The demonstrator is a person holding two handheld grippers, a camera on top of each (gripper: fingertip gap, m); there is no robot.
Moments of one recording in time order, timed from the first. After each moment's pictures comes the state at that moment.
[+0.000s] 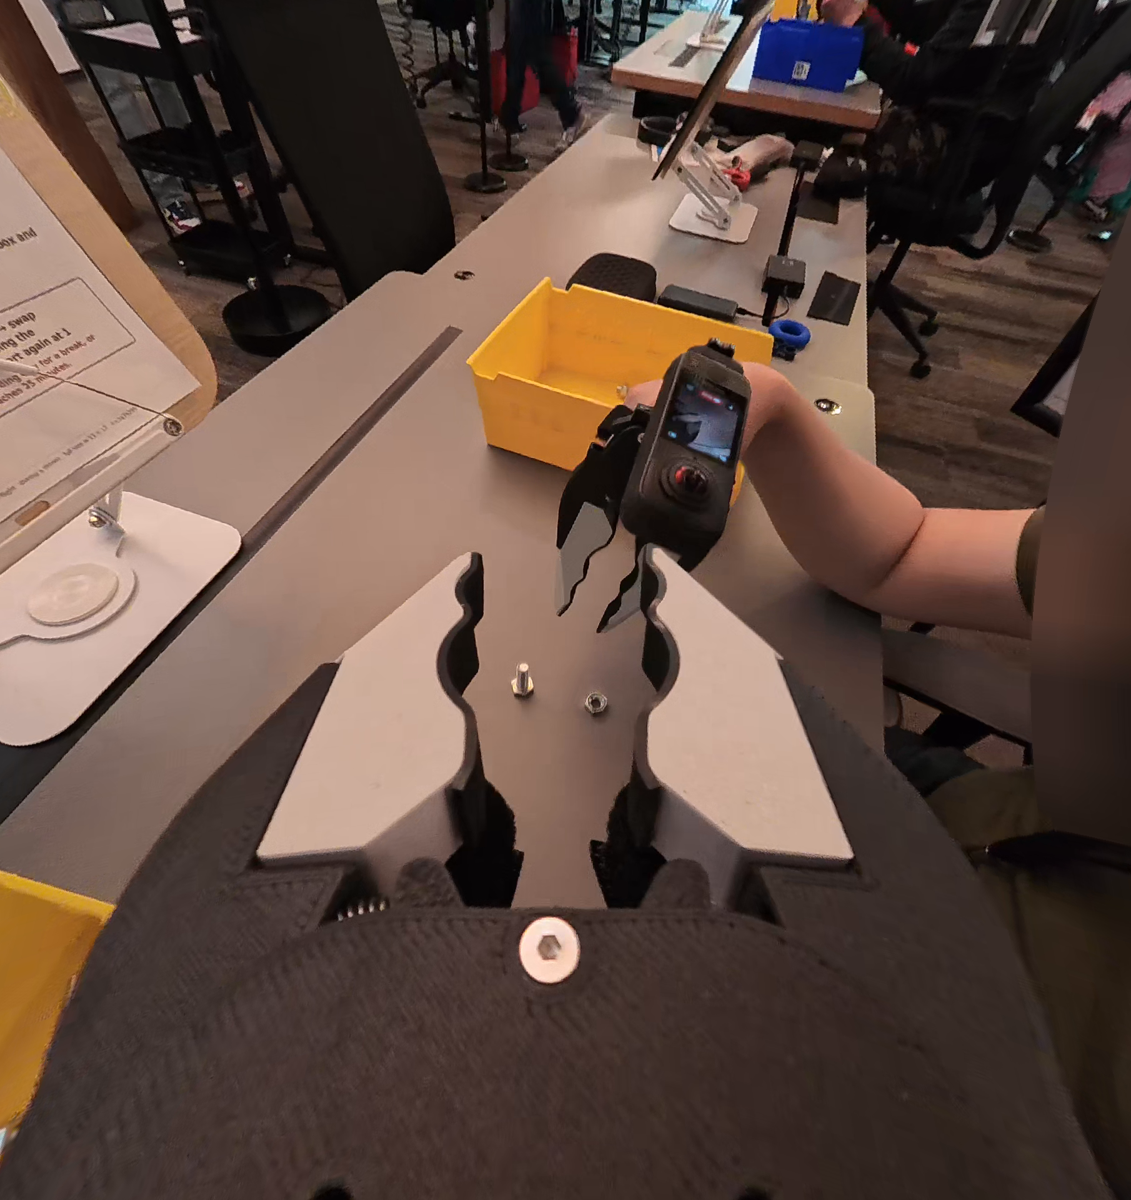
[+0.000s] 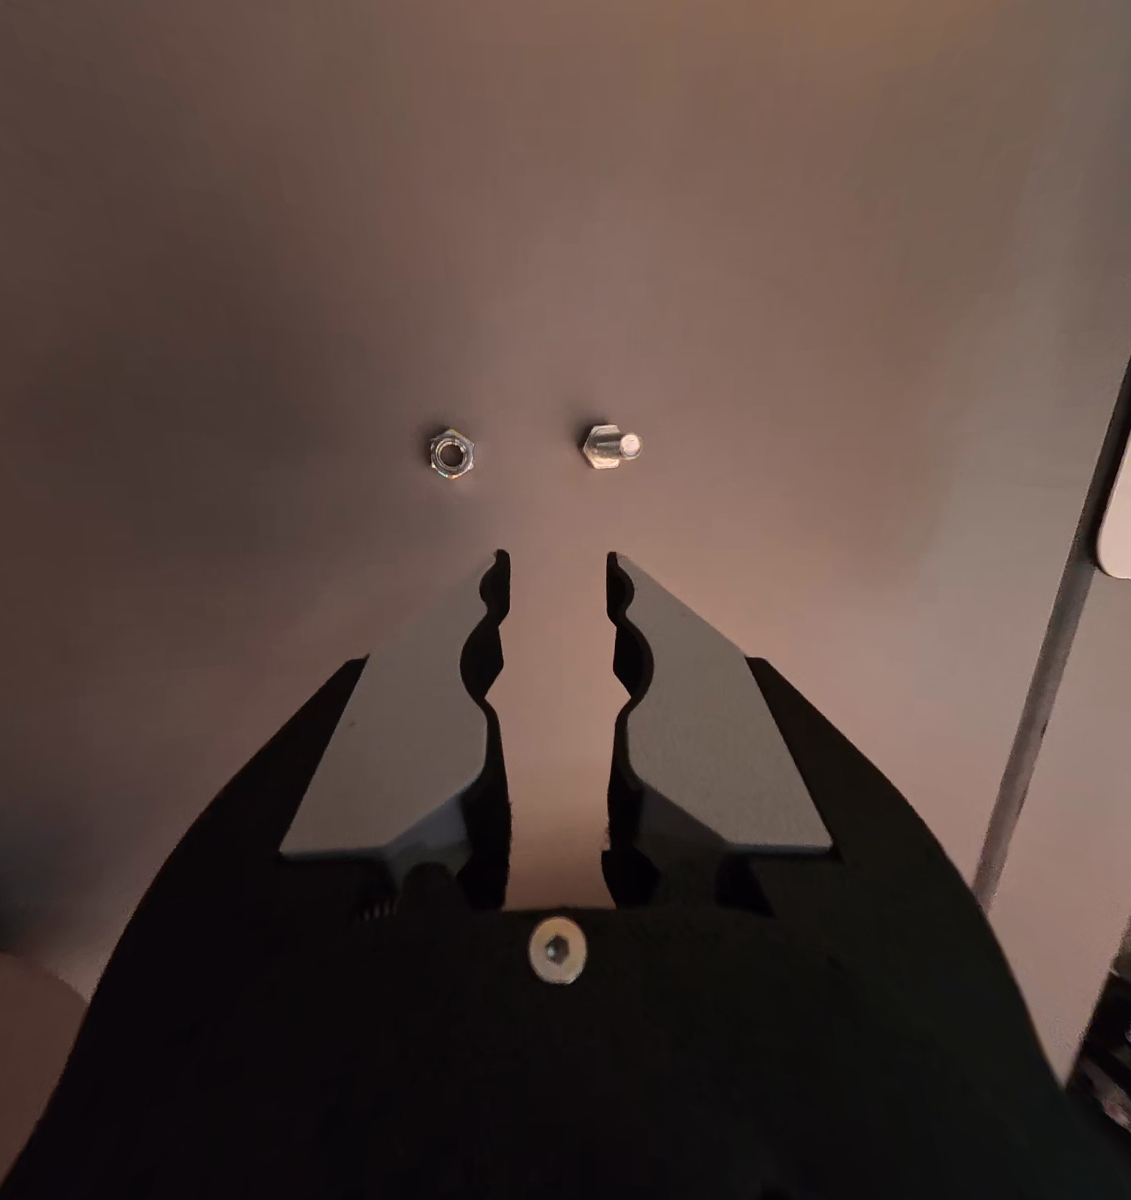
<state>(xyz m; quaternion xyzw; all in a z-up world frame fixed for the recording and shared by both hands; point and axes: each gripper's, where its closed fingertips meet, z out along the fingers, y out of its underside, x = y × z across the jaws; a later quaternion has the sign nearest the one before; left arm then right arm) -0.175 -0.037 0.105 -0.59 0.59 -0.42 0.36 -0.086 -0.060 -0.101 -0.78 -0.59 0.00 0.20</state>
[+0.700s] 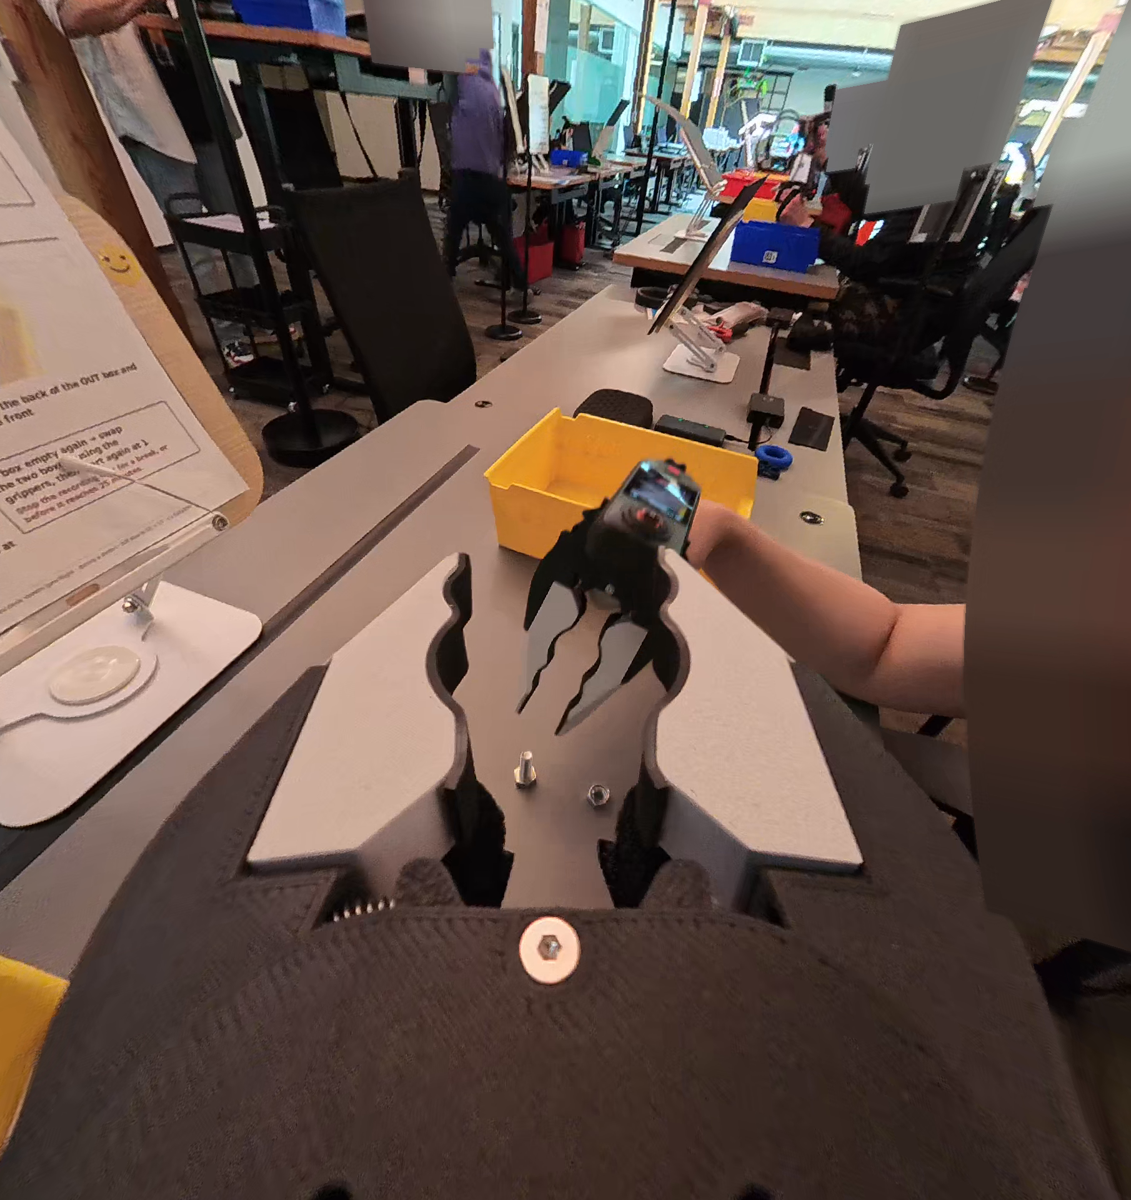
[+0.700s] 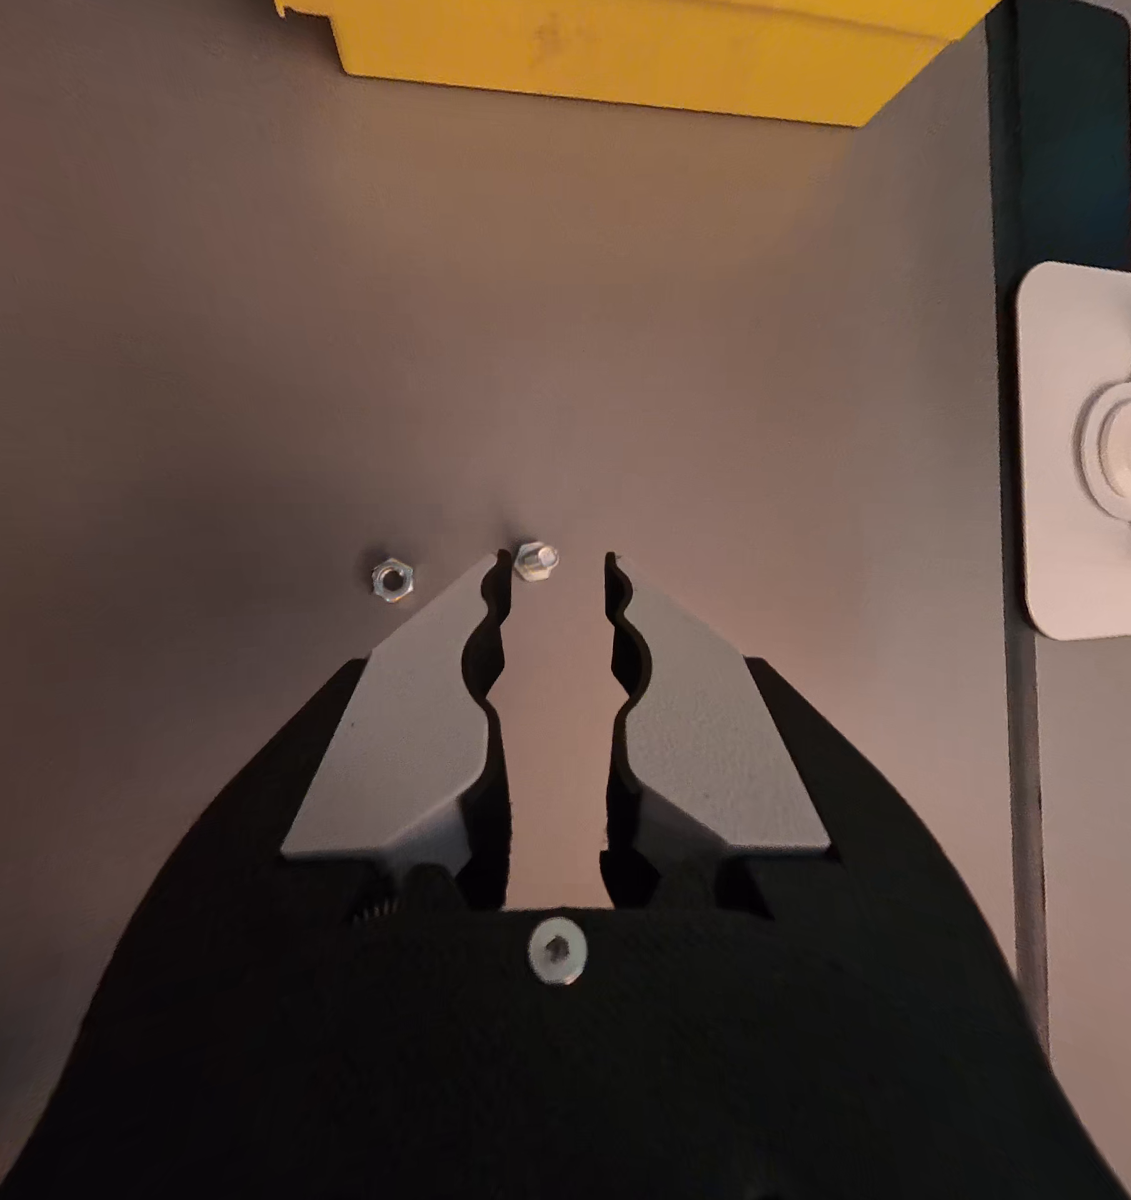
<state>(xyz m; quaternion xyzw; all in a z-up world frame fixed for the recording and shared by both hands) -0.175 -0.032 0.137 -0.56 0.53 -0.48 0.42 -0.107 -0.025 -0.083 -0.78 -0.55 0.06 0.31</state>
